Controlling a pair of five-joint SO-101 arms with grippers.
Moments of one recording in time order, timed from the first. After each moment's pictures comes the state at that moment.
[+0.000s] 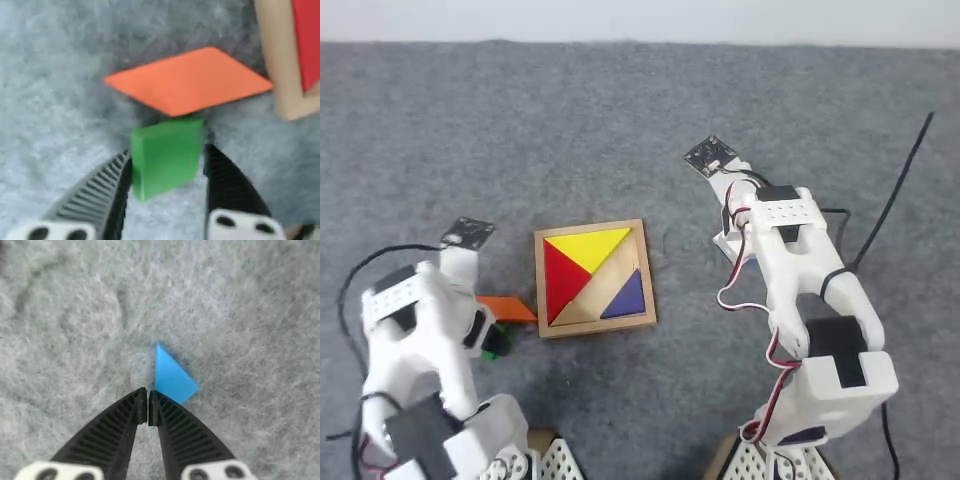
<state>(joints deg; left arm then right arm) -36.2 -14.1 56.7 64.4 -41.6 -10.5 8.0 24.4 52.1 32.0</state>
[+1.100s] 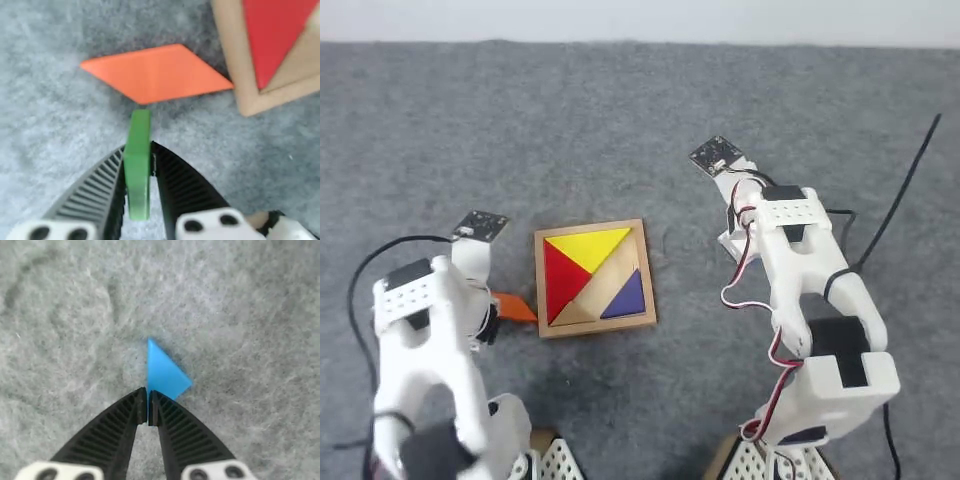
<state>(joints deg) -30.8 -24.2 56.1 73.3 -33.5 -9.3 8.0 24.4 52.1 32.7</state>
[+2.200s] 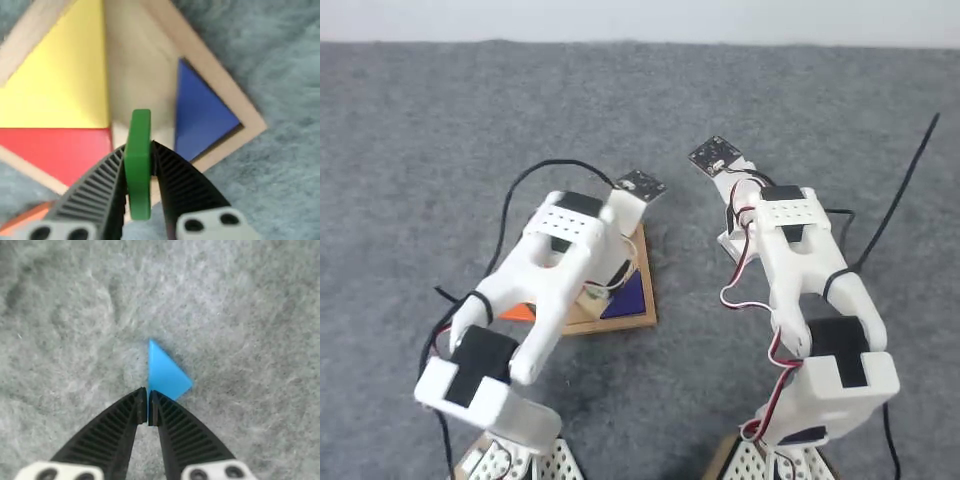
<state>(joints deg) 13.7 4.9 28.9 74.1 -9.2 -9.5 8.0 24.4 52.1 32.7</state>
